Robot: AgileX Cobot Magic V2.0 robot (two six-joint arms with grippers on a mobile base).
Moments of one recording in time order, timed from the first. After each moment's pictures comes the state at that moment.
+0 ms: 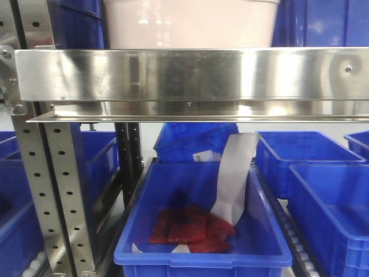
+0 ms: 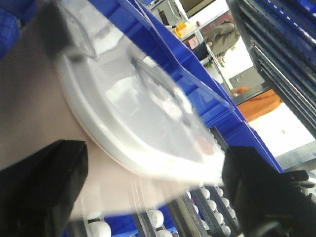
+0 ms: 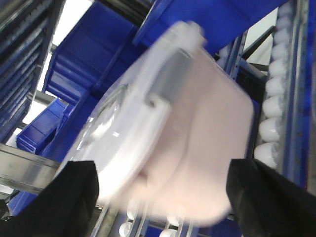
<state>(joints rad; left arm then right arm) -0.03 1.71 -1.44 -1.61 0.78 0.84 -0.29 1.72 -1.38 1.57 0.92 -0.75</state>
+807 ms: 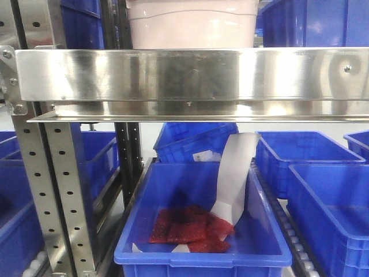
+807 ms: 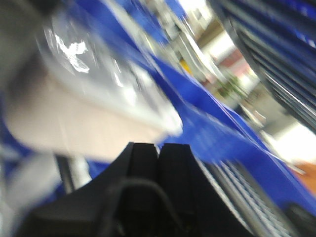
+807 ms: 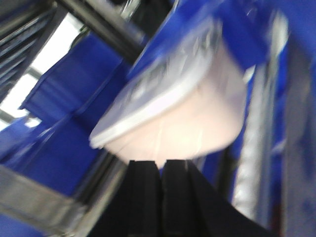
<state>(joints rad) -0.07 1.54 -1.44 -1.51 0.53 0.84 -0.29 1.51 -1.38 1.43 0.72 -0.73</state>
